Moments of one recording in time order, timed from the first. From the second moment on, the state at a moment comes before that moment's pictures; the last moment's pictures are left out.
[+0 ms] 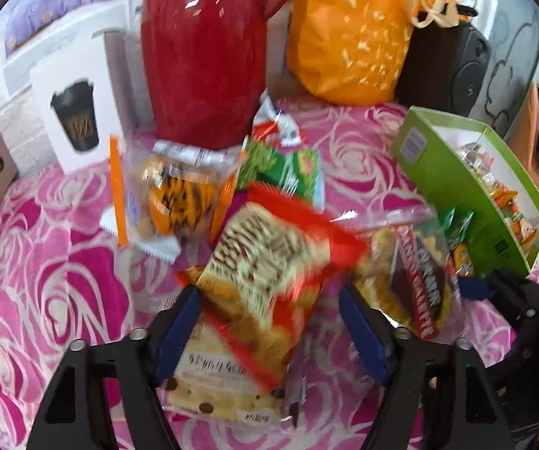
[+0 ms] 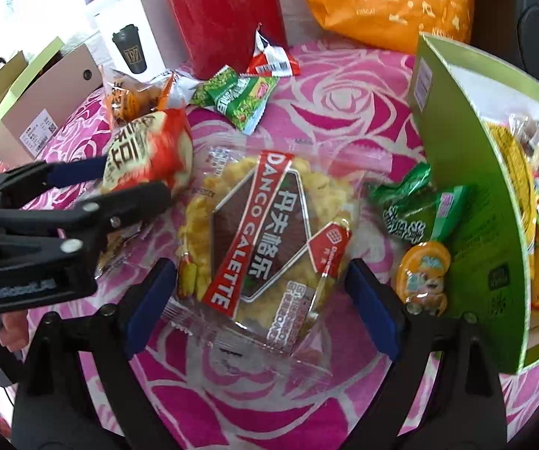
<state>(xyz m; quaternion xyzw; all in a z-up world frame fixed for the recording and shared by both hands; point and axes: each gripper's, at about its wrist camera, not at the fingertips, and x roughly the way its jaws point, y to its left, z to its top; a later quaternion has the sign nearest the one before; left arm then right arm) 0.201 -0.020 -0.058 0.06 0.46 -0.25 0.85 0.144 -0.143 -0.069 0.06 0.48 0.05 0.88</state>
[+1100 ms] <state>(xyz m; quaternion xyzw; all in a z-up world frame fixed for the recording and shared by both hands) 0.137 -0.019 0.059 -0.01 0.36 -0.28 0.89 0.066 -0.183 0.034 0.09 0.35 0.09 0.93</state>
